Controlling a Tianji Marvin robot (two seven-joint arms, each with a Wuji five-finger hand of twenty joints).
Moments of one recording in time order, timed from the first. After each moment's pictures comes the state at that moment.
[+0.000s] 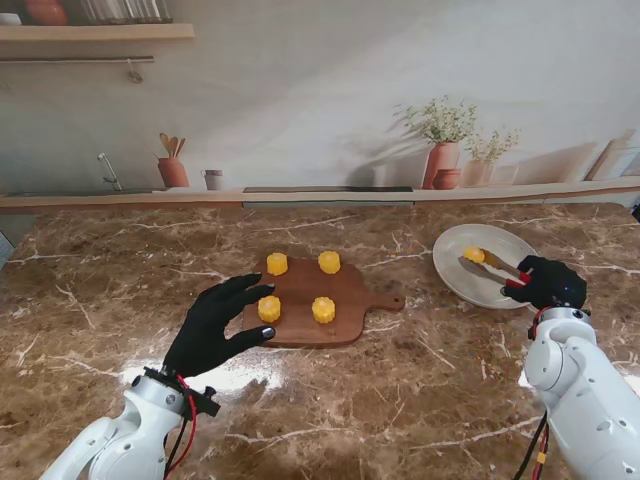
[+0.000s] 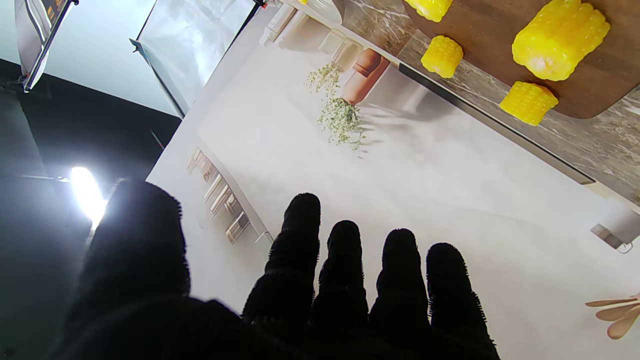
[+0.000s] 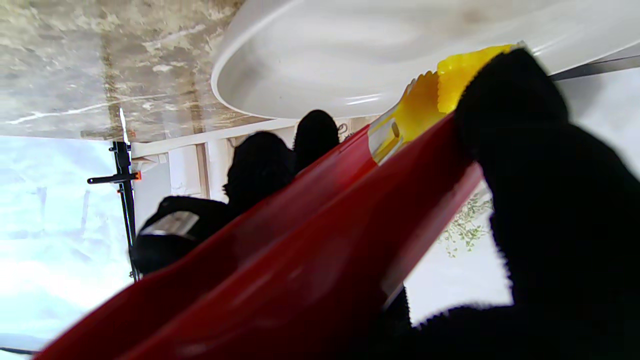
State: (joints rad) left arm 1.89 -1.14 -1.29 -1.84 0.63 -0.30 0.27; right arm -1.40 -1.10 1.47 -1.07 -0.90 0.11 -0.41; left_hand 0.58 -0.10 0.01 -0.04 0.56 0.05 0.15 0.20 0.40 0.00 0.20 0.20 0.29 0.06 0.12 0.34 -0.01 -0.02 0.56 0.30; right_hand 0.48 -0.84 0.88 -0.31 0.78 -0.07 0.68 0.21 1.10 -0.06 0.51 0.80 1.11 -0.04 1.06 0.87 0.87 -0.02 1.66 0.86
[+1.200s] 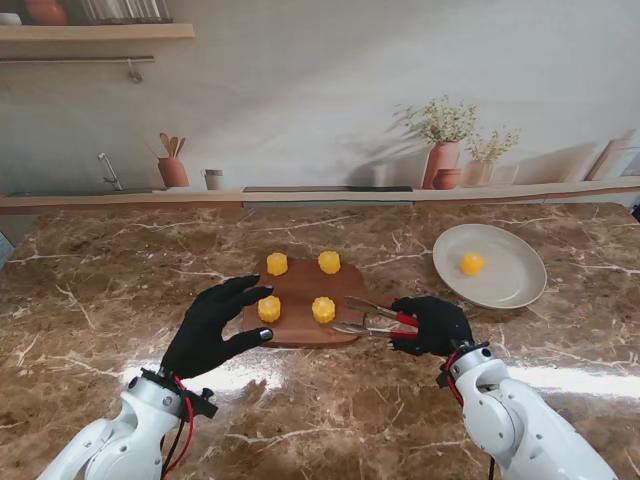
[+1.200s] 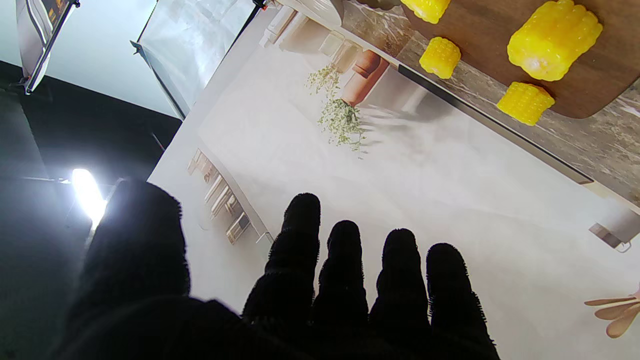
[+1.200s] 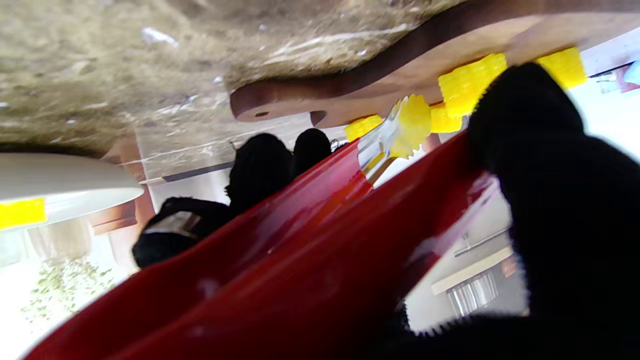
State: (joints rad) left arm 1.90 -1.14 -1.30 -1.85 0.64 -0.31 0.27; right arm -1.61 -1.09 1.23 -1.40 -0.90 -0.19 -0.34; left_hand 0.58 -0.10 0.01 -0.04 0.56 0.05 0.15 0.20 0.40 0.00 0.20 0.20 0.29 0.06 0.12 0.34 -0.01 -0.02 0.56 0.30; right_hand 0.40 -0.83 0.93 -0.25 0.76 0.00 0.43 0.46 0.92 -0.04 0.54 0.71 1.06 -0.04 1.06 0.88 0.84 -0.03 1.67 0.86
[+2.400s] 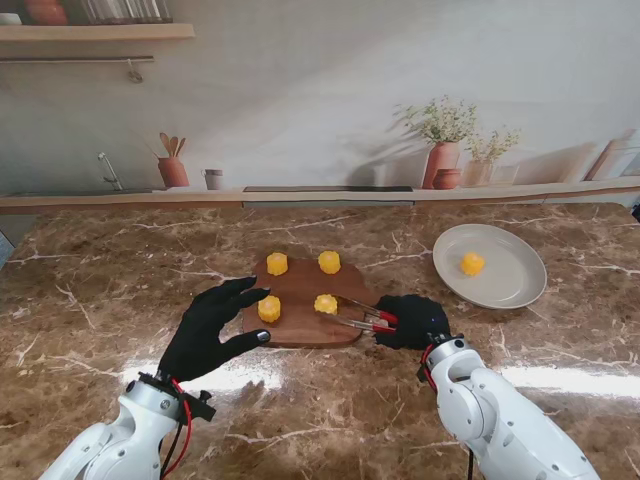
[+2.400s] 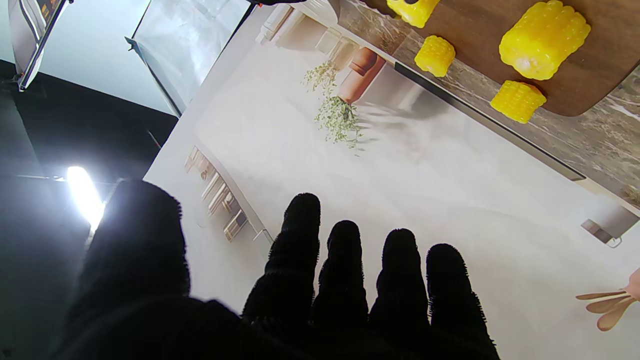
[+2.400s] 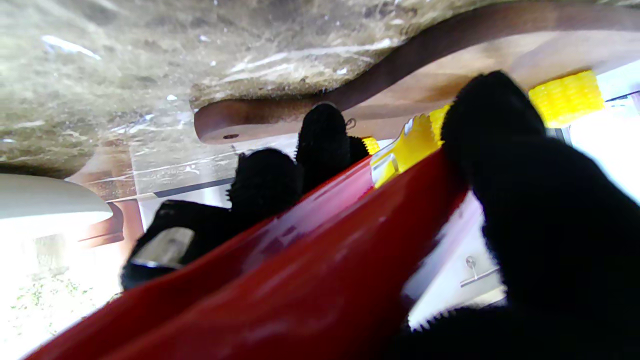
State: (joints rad) left arm 1.92 -1.14 -1.31 -1.85 0.64 -0.31 0.28; right arm -1.52 -1.10 1.11 -1.37 -0.90 -0.06 -0.30; left_hand 0.58 -0.10 0.01 -0.04 0.56 0.05 0.15 0.20 0.40 0.00 0.20 0.20 0.29 0.06 0.12 0.34 -0.01 -0.02 0.55 0.29; right_hand 0.47 -0.77 0.93 -0.29 0.76 -0.02 0.72 0.08 1.17 -0.08 0.50 0.79 1.15 -0.07 1.15 0.88 0.94 -0.05 1.72 0.86
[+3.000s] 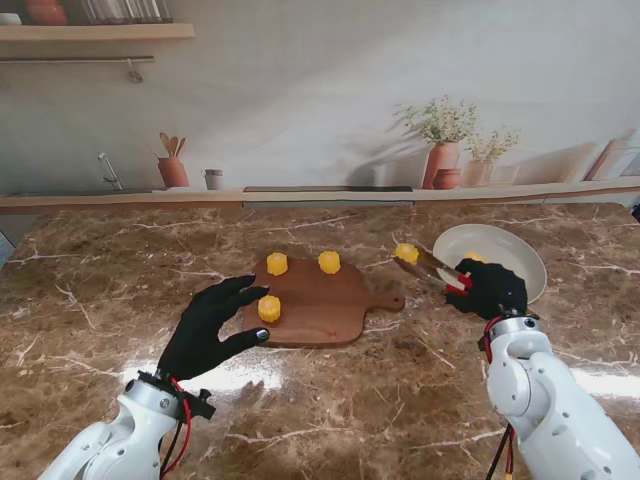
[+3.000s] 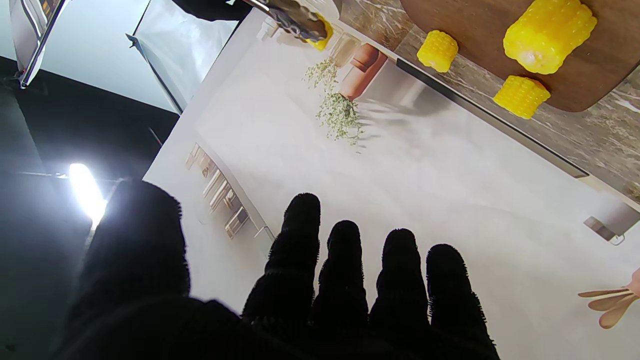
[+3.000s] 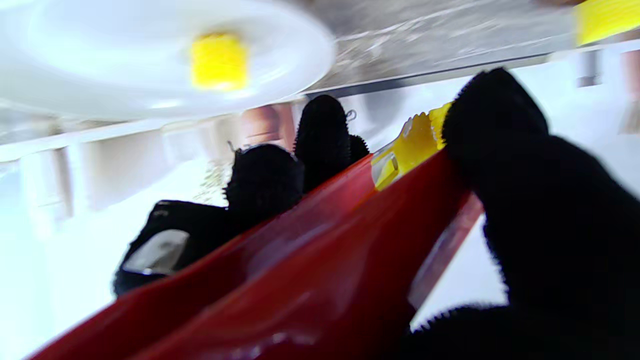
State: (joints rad) left arm 1.92 -1.14 -1.31 -1.85 0.64 -0.31 0.29; right arm -1.60 -1.12 1.41 -1.46 -0.95 0.08 -0.30; left_hand 0.58 -0.10 0.01 -0.04 0.56 0.05 0.15 0.20 0.40 0.00 0.20 0.20 0.29 0.06 0.12 0.34 -0.01 -0.02 0.55 0.29; right_hand 0.47 -0.78 0.93 -0.30 0.76 -0.02 0.75 0.06 1.24 -0.07 0.45 0.69 1.23 -0.06 1.12 0.86 0.99 -0.02 1.72 0.83
